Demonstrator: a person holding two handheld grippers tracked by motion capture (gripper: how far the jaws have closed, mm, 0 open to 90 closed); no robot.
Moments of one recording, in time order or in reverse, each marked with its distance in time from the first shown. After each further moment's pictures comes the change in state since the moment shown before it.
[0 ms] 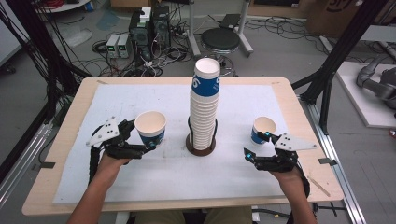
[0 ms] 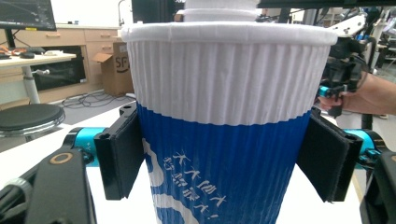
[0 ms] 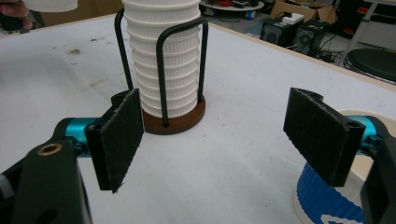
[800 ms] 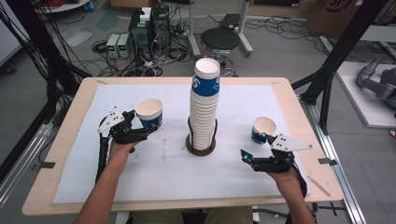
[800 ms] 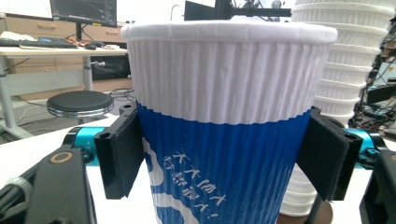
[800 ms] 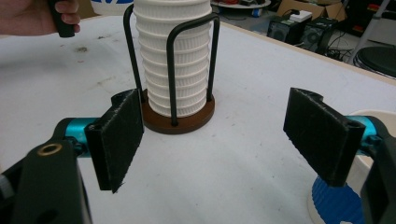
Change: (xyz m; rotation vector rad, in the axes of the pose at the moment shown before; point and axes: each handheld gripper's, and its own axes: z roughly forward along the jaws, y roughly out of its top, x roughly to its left) left arm 0.044 -0.025 0.023 -0.036 0.200 -0.072; right arm 0.005 -0.001 0.006 0.007 0.022 0.000
